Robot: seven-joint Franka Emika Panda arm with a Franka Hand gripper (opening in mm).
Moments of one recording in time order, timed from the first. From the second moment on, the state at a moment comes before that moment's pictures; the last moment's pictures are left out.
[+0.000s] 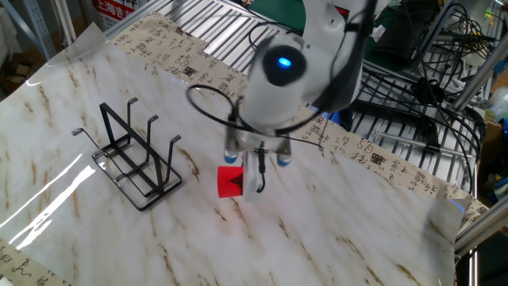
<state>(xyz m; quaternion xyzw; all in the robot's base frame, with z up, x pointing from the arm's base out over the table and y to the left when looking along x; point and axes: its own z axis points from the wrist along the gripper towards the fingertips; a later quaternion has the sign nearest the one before) 0.505 0.052 0.170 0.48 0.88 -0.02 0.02</state>
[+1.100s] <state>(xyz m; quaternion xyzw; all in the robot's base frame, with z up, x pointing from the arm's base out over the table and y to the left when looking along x) 0.518 0.008 0.211 0.32 0.94 0.01 -0.09</state>
